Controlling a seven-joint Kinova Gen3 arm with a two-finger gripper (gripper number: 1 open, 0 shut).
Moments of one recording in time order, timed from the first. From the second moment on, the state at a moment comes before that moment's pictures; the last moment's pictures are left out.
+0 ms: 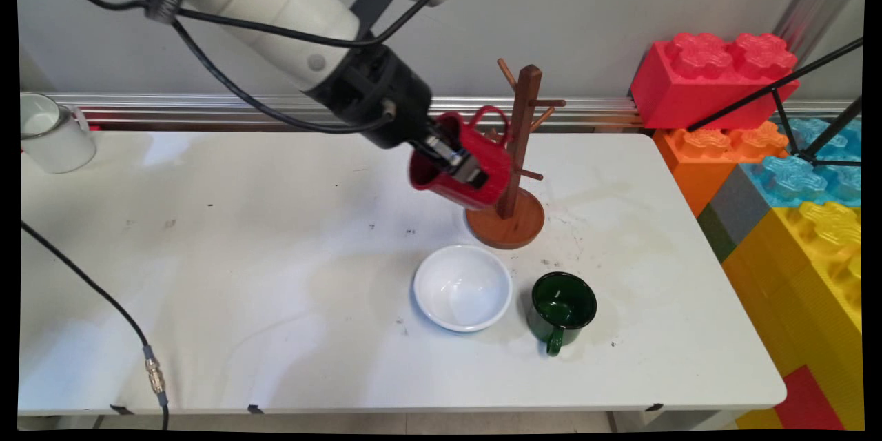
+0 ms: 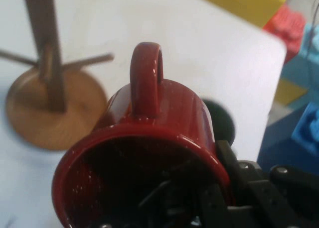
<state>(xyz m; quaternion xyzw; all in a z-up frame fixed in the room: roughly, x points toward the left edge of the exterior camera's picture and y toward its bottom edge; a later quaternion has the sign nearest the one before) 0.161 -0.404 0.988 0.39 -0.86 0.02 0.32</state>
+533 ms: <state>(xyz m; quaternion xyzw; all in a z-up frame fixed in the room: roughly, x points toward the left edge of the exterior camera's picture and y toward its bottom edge) 0.181 -0.414 0.990 0.35 -0.91 0.08 0.21</state>
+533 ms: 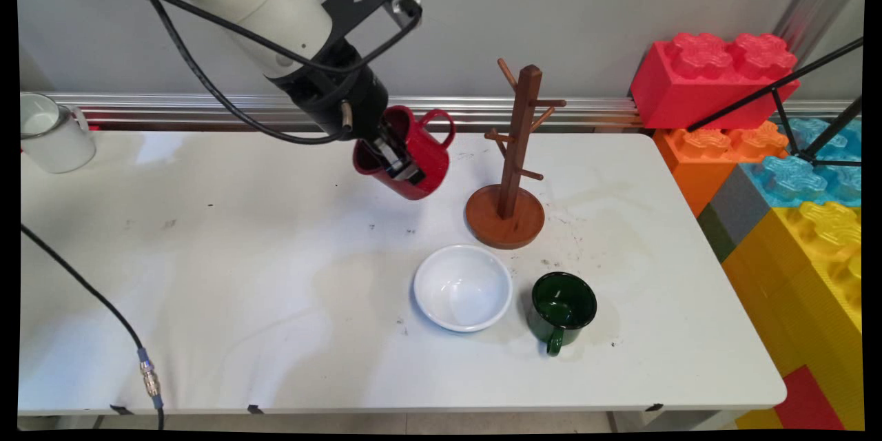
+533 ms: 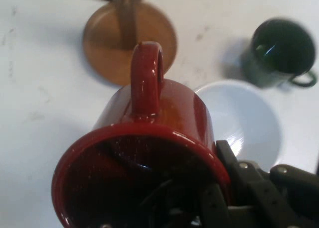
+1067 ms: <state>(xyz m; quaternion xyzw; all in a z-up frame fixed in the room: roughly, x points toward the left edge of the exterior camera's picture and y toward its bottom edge) 0.175 -0.445 0.945 0.29 -0.95 0.12 0.10</state>
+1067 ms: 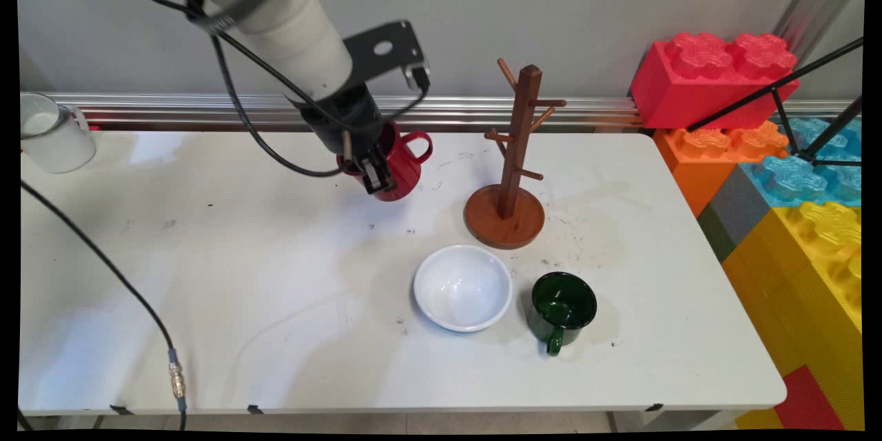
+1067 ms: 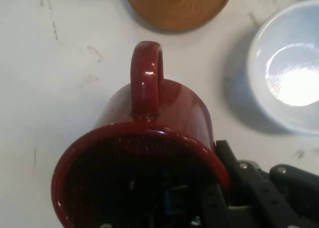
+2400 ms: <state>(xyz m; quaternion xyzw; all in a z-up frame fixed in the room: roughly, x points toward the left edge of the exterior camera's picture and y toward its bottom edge) 0.130 -0.497 0.830 0.24 -0.97 0.06 -0.02</state>
